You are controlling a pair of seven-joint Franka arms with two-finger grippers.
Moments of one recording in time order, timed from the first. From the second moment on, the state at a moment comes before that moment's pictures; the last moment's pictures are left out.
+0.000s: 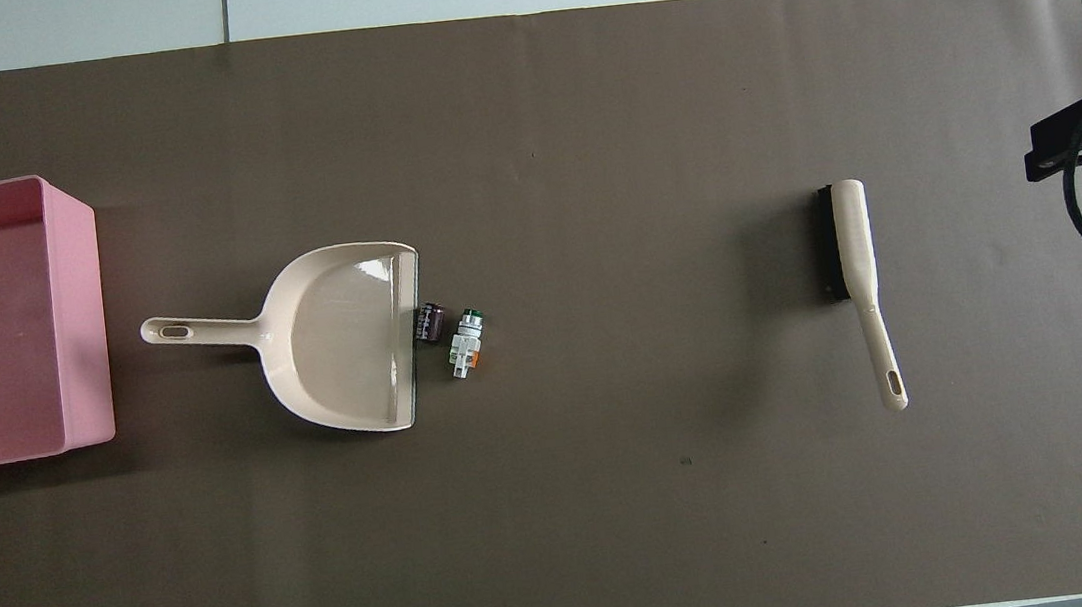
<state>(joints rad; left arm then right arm) -0.01 -0.06 0.01 -1.58 -0.02 1.52 0.05 -0.01 0.04 0.00 -1.46 -0.02 1.47 0.11</state>
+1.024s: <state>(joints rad) 0.03 -0.06 0.00 -1.58 -0.01 1.56 0.06 0.02 -0.03 0.01 -1.75 -0.02 1.70 0.11</state>
